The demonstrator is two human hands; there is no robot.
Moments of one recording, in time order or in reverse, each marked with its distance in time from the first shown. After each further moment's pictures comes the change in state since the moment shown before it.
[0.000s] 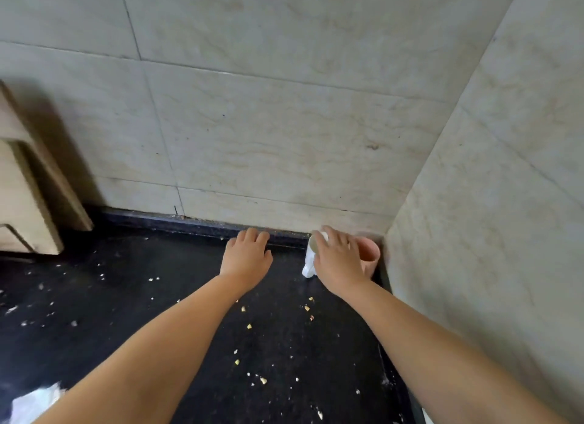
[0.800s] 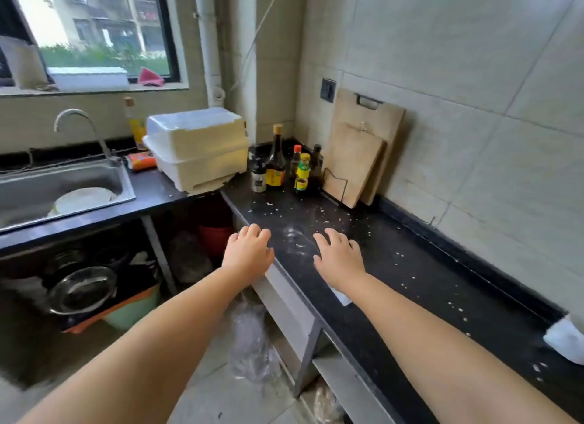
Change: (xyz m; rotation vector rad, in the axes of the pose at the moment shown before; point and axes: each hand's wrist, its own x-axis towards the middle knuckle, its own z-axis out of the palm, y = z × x) left_hand -0.492 -0.234 -0.152 0.185 0.268 -0.781; right_hand -0.214 -0.447 -0.070 0.098 -0.100 -0.830
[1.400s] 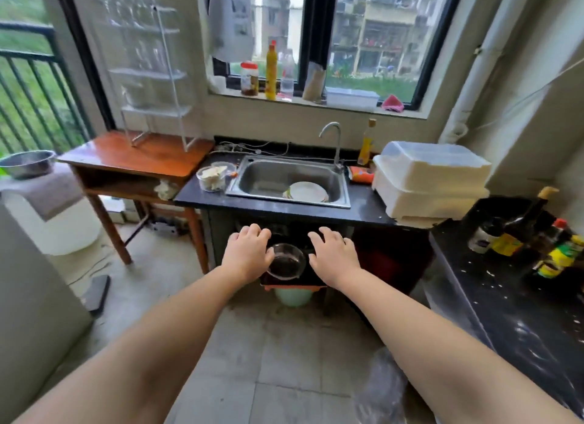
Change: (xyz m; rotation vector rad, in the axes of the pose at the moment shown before) left_hand -0.208 -0.361 -0.121 0.165 0.068 -0.682; right_hand 0.057 -0.454 0.014 0.018 -0.007 -0.741
